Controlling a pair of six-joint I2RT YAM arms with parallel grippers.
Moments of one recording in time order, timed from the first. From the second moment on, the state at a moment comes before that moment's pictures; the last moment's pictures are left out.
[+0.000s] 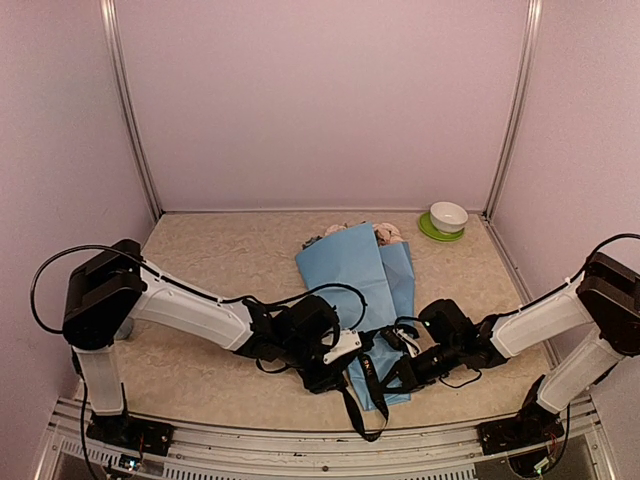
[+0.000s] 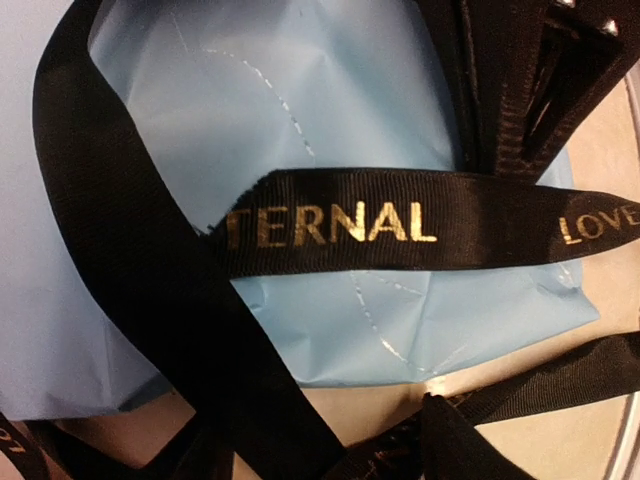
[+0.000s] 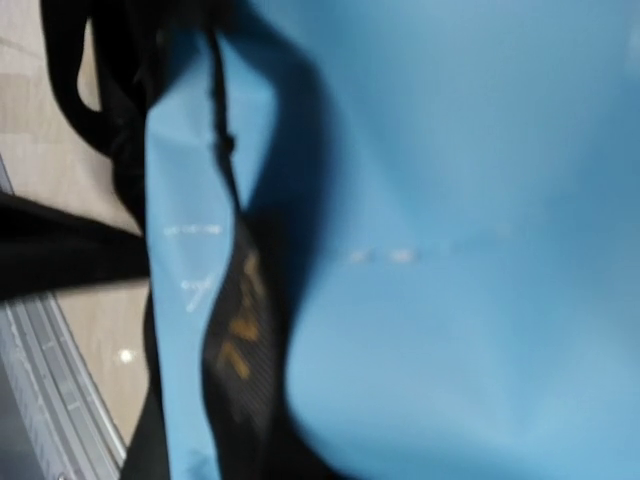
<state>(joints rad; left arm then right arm) -1.13 1.93 1.08 -0.09 0.15 0.19 0.82 1.52 0.41 0.20 -0.58 0.60</state>
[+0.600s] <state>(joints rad) -1.17 1.96 1.14 -0.12 -0.05 0.17 0.82 1.51 0.42 0.19 -0.58 0.59</state>
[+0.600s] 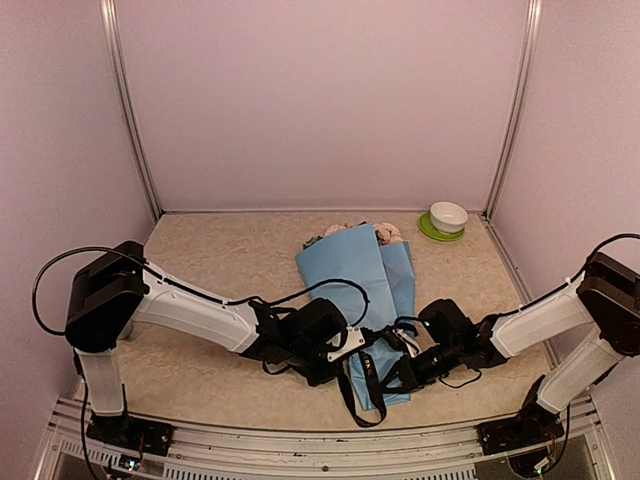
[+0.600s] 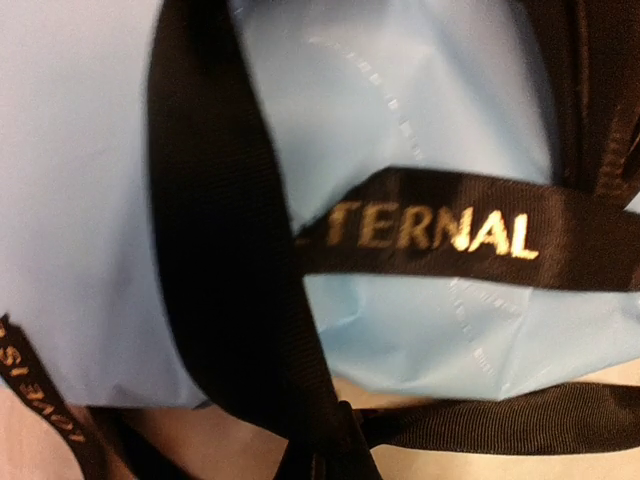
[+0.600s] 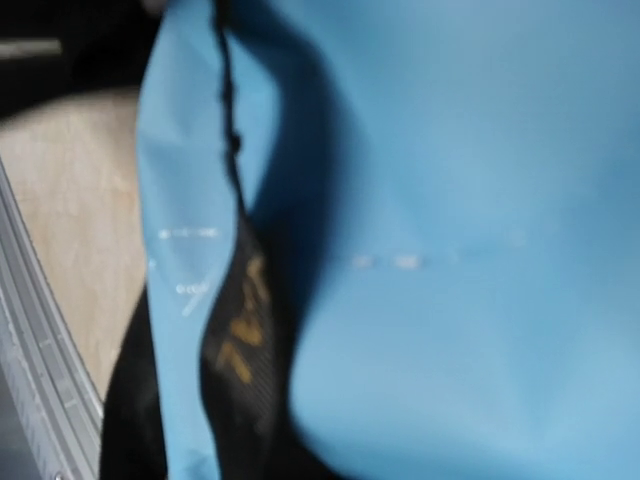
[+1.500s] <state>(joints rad) -1.13 1.94 1.48 0.29 -1.12 0.64 0.82 1.55 0.43 0.23 -0.56 0.58</state>
